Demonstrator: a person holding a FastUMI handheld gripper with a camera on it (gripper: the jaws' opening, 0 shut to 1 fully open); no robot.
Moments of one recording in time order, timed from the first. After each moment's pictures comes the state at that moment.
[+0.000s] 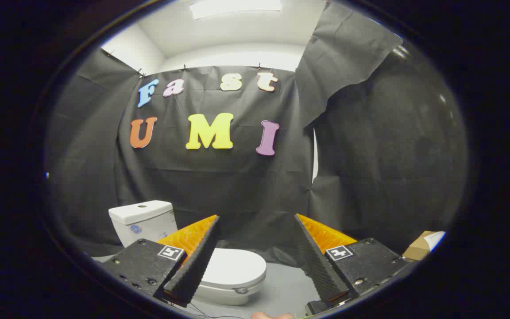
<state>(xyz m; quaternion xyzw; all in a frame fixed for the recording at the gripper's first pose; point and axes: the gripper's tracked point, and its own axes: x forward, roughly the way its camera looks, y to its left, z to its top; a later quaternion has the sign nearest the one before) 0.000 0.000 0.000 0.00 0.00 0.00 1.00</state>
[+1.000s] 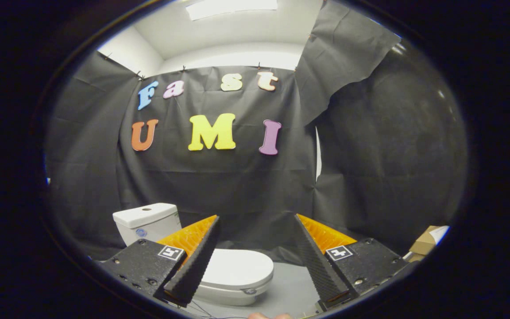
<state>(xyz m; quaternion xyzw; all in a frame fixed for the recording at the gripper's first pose) 0.004 0.015 -0.002 0.02 0.00 0.01 1.00</state>
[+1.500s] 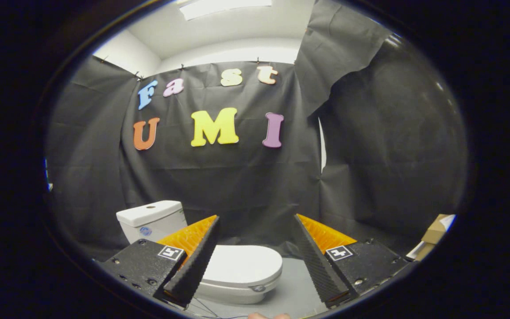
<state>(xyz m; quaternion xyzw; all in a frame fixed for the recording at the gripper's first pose) 0.015 0.029 -0.036 0.04 0.03 0.02 1.00</state>
